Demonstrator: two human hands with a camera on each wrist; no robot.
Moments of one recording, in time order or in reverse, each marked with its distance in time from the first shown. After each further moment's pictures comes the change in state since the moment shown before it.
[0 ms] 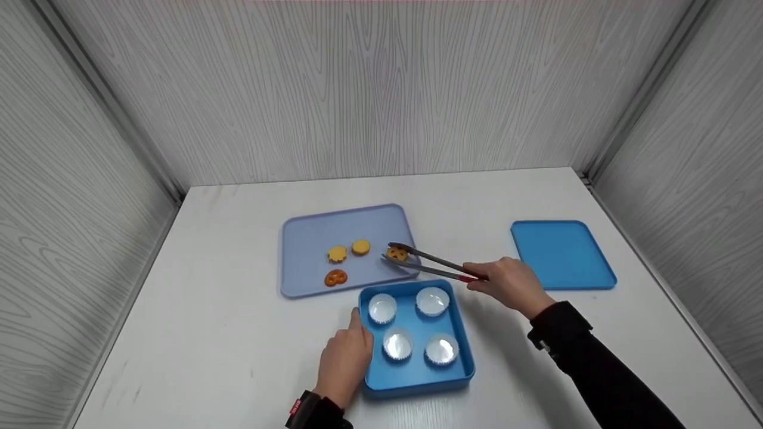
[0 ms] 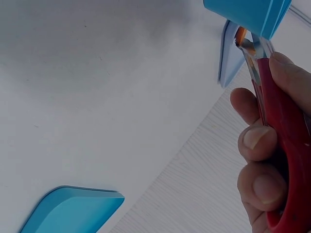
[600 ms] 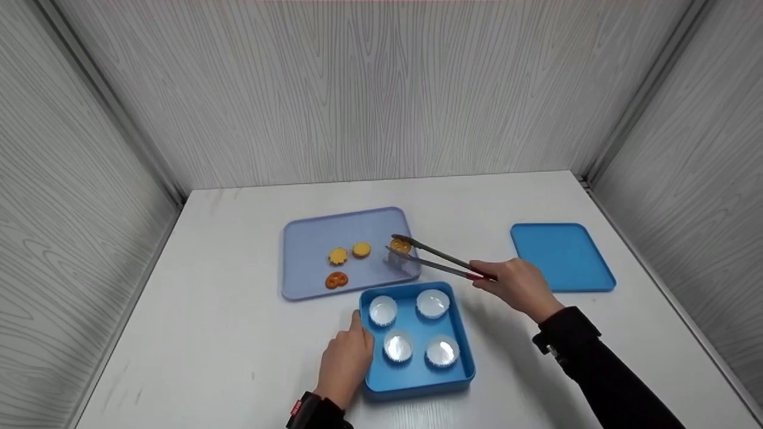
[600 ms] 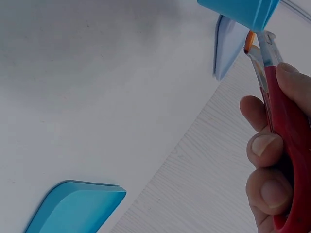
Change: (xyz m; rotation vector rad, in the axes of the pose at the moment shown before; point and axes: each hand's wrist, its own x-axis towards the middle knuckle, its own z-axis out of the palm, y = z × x) left_hand 0.003 -0.001 0.001 -0.018 0.001 0.002; right_hand -0.010 0.003 -0.007 -0.022 0.138 -0.037
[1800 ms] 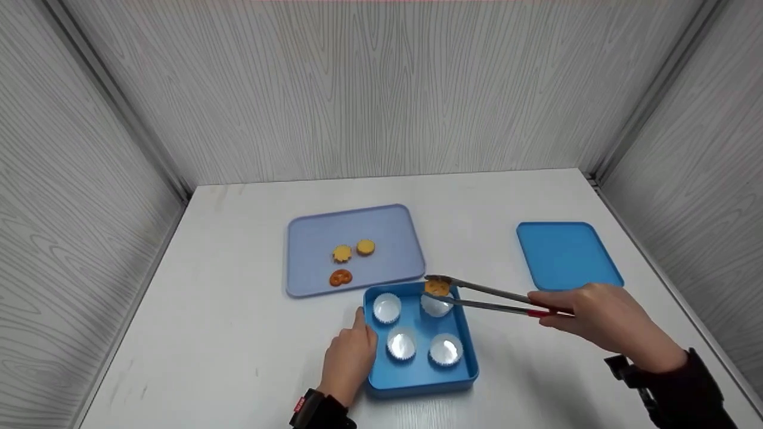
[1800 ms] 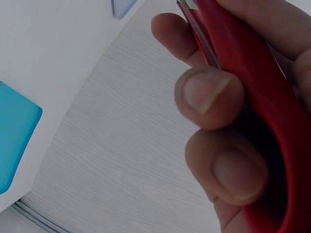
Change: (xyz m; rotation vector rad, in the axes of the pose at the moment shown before) left_hand -0.003 0.003 0.003 -0.005 0.046 0.038; right_hand -0.081 -0.022 -0.114 -0.043 -0.153 -0.032
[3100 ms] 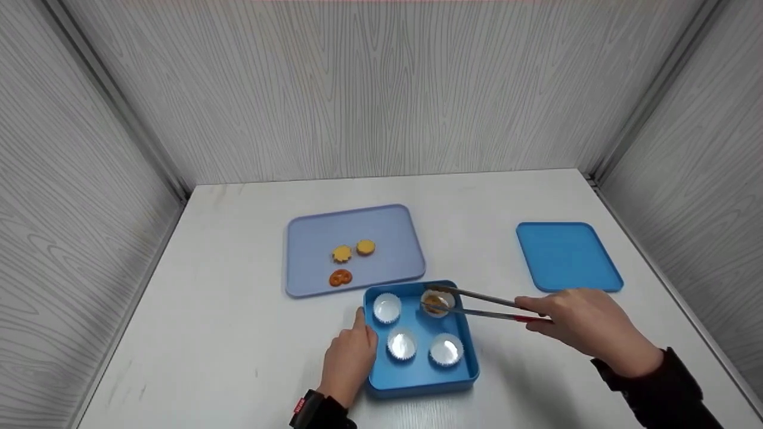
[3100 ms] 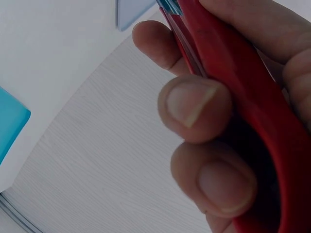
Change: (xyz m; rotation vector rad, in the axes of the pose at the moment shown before) left_hand 0.001 -0.001 0.001 -0.005 -0.005 -0.010; right_hand 0.012 -0.024 0.012 -0.159 -0.066 -0.032
